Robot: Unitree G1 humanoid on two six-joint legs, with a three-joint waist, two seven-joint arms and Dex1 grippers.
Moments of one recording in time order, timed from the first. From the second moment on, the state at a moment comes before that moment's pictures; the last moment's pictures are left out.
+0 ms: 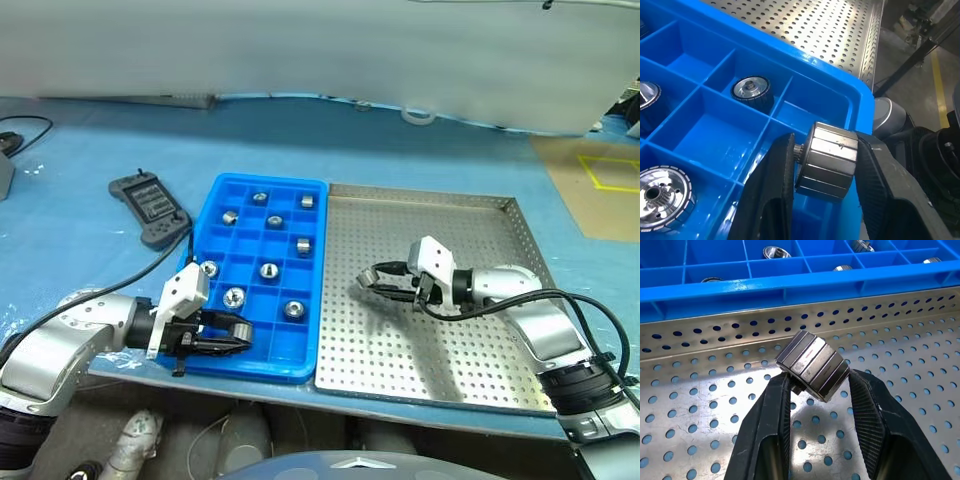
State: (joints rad) left arm 0.00 0.88 0.01 -0.38 -0.55 0.56 -1.26; right arm -0.24 -0.70 0.18 -0.11 0.24 0.25 1.00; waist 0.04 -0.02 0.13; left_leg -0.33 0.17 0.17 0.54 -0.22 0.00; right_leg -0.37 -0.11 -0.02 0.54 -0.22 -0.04
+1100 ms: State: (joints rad) left arm -0.31 0.81 0.16 0.03 -0.55 0.56 -1.07; right arm -0.56 -0.42 0.27 0.04 0.24 0.34 0.97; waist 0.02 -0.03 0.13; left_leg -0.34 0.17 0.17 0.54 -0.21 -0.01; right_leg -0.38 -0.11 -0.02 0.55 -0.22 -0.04
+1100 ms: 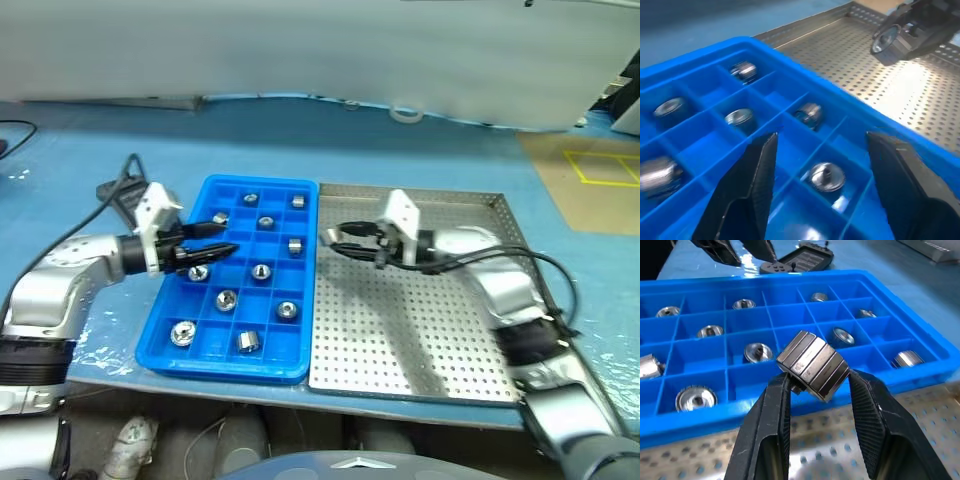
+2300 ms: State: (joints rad) left arm 0.01 0.76 0.44 -0.18 -0.63 0.60 -0.85; right arm -0.93 -0.01 0.33 0.78 0.01 -0.10 0.89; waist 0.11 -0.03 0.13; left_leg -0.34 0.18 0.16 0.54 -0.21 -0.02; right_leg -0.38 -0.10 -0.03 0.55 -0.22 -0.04
